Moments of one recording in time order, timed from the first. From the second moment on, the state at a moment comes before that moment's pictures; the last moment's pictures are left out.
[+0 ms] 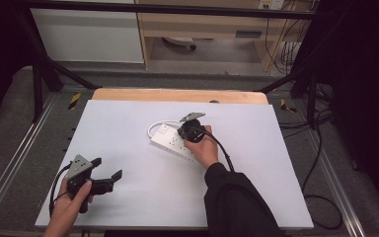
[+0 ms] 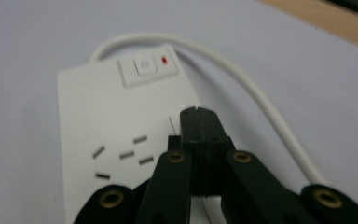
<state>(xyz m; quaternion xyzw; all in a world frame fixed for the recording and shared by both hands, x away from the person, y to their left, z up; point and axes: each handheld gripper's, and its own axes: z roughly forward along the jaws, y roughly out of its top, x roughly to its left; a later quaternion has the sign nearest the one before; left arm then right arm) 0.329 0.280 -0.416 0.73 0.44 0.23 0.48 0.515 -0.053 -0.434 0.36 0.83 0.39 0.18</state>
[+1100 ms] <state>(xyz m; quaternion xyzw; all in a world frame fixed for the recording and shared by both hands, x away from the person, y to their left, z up) 0.328 0.281 -0.415 0.73 0.43 0.23 0.48 0.511 -0.052 -0.431 0.35 0.82 0.41 0.18</state>
